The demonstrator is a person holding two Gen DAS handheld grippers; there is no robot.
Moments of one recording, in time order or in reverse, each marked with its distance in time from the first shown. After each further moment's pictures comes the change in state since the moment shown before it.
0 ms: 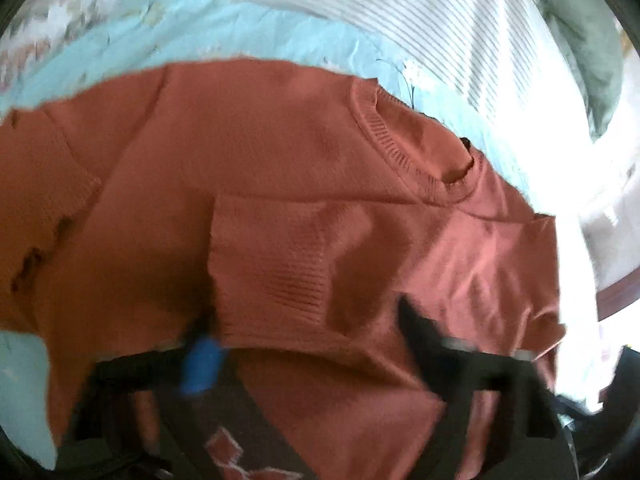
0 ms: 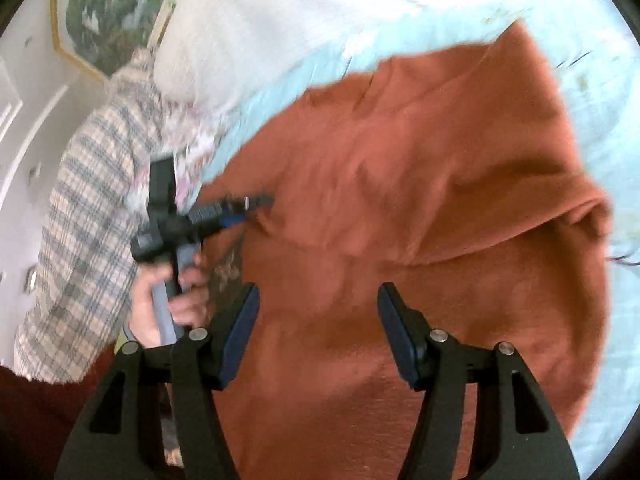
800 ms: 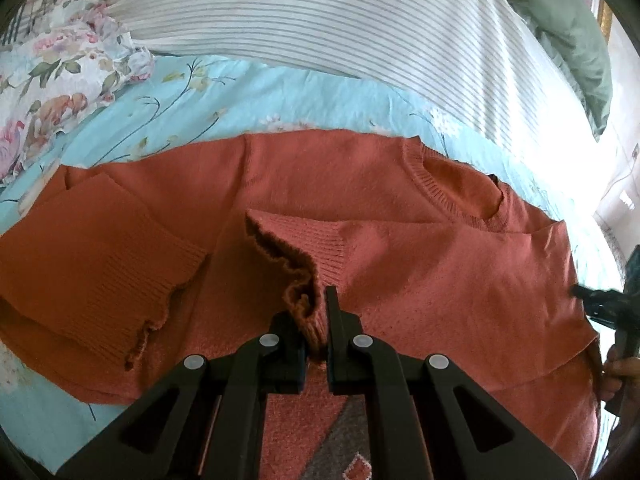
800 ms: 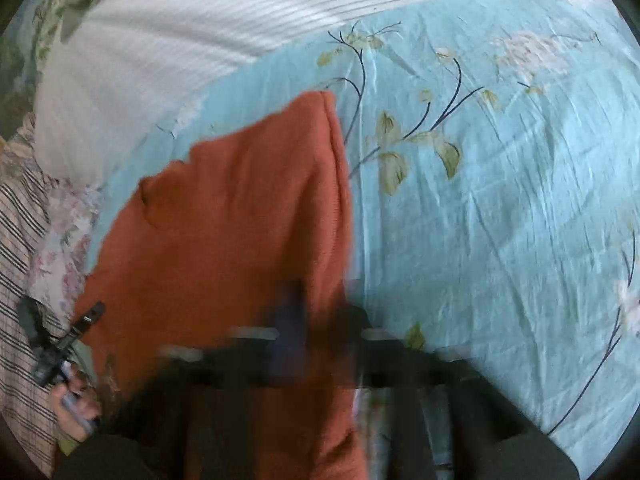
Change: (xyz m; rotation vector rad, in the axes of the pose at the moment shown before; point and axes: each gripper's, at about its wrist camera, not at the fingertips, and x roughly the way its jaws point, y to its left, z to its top) left arm -0.030 0.049 0.007 0.075 -0.174 0.068; right arm 0.023 -0.088 0.077 0.132 -0.068 -0.344
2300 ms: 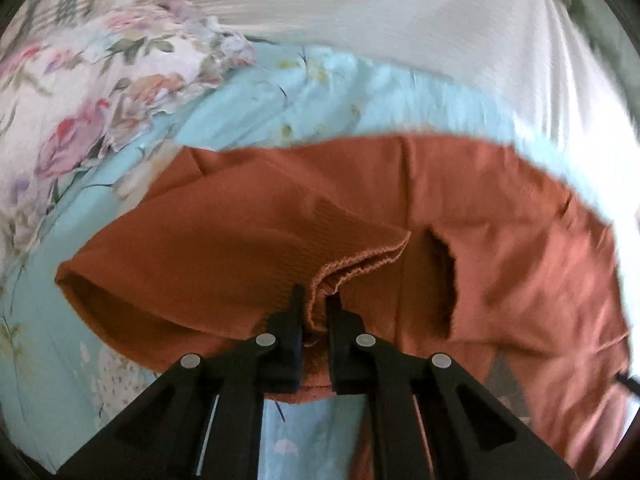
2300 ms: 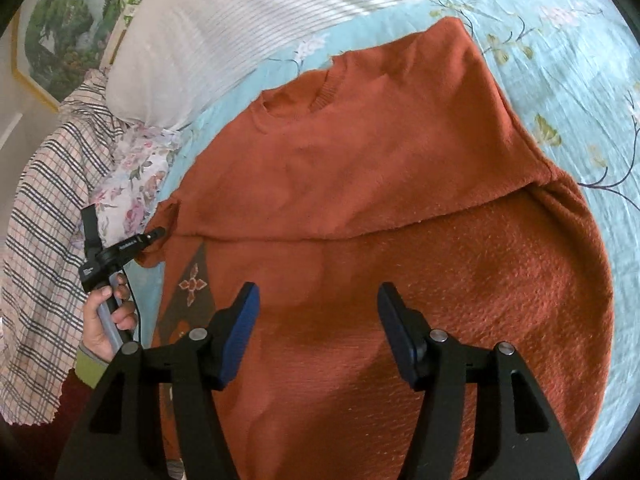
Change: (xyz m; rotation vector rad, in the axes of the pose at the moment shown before) left arm -0.035 0.092 0.005 -0.047 0.046 0.162; right arm -0.052 0.092 -0.134 -0.052 0.043 0.179
